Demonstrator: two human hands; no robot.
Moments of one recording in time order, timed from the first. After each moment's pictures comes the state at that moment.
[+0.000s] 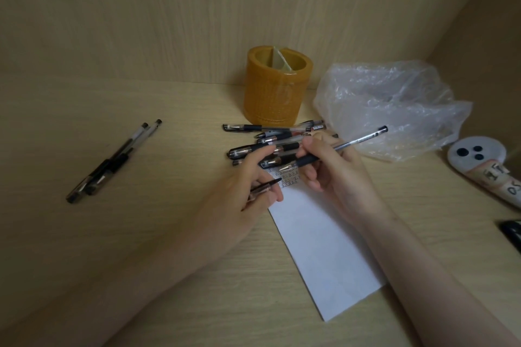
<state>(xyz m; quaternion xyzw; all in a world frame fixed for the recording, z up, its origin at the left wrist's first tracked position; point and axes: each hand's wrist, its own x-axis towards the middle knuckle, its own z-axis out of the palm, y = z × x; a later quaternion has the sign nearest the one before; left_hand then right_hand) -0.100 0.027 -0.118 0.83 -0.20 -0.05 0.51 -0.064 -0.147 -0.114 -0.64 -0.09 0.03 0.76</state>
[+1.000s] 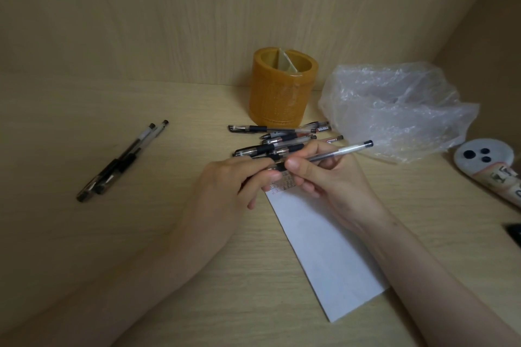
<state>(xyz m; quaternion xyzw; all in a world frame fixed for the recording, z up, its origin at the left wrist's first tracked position) -0.092 0.037 -0.117 0.86 -0.21 0.14 0.45 -0.070 -0.140 -0.116 -0.66 -0.14 0.05 0.74</state>
